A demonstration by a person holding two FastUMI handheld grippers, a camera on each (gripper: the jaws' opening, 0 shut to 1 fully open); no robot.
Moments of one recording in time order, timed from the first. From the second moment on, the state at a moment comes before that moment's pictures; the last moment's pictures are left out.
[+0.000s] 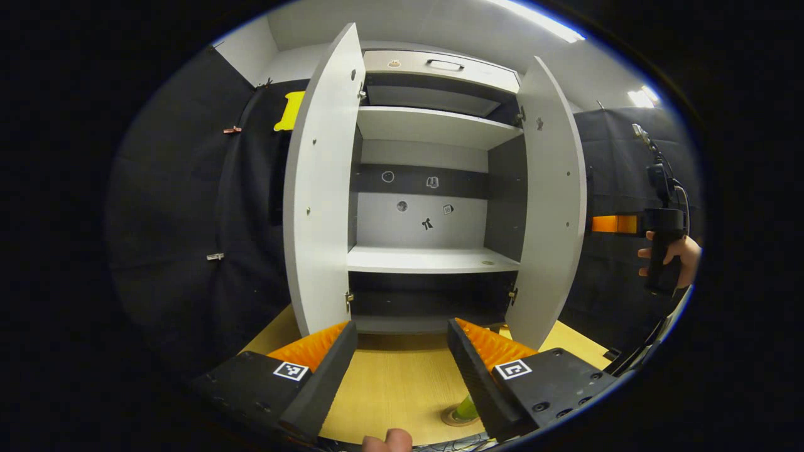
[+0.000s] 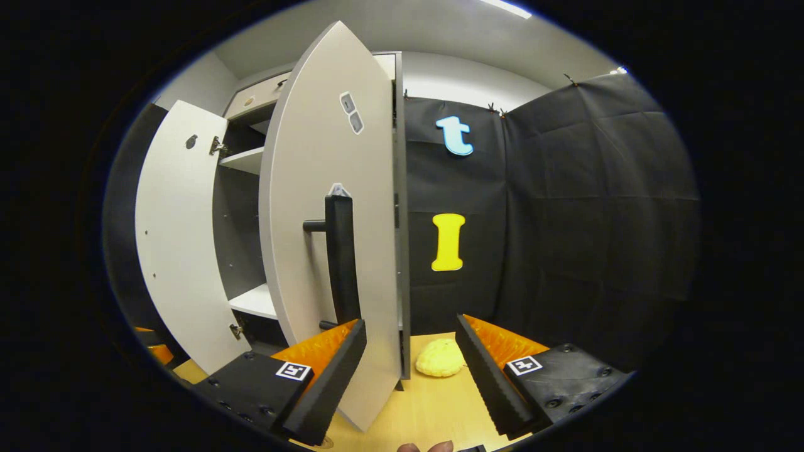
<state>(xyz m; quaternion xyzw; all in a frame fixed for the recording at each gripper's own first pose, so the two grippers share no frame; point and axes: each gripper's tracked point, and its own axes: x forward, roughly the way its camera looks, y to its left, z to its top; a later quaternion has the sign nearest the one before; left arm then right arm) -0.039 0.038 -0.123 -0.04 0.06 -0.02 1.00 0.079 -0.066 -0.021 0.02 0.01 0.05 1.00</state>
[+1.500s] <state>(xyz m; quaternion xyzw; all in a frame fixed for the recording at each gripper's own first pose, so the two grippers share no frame) -0.039 0.201 -0.074 -0.06 0.03 0.09 0.99 0.203 0.105 -0.023 0.00 0.00 0.10 1.00</state>
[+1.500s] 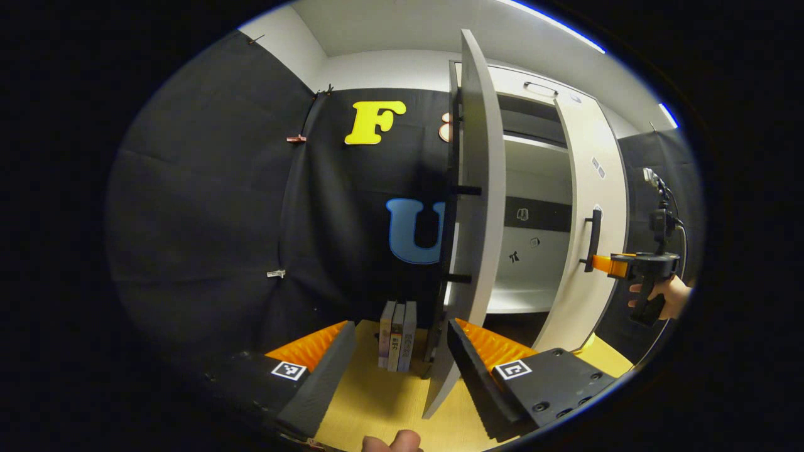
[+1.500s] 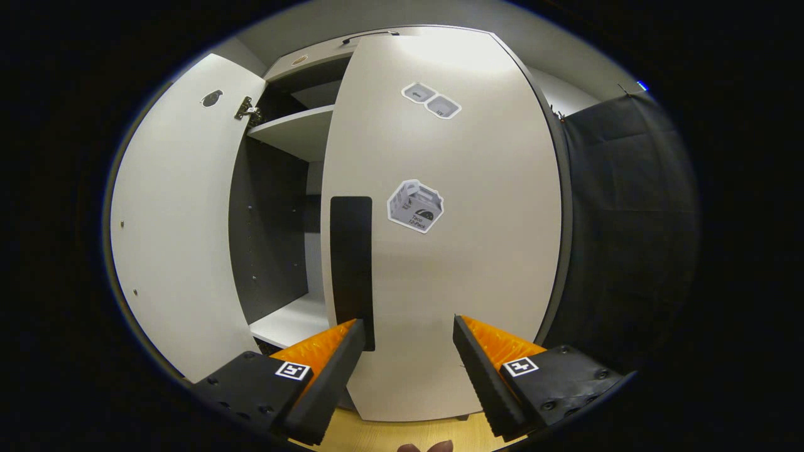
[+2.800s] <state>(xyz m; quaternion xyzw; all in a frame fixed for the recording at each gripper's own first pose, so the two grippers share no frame) 0.035 0.049 -0.042 -0.06 0.02 -0.02 1.00 0.138 0.024 -0.002 0.00 -0.02 0.07 1.00</state>
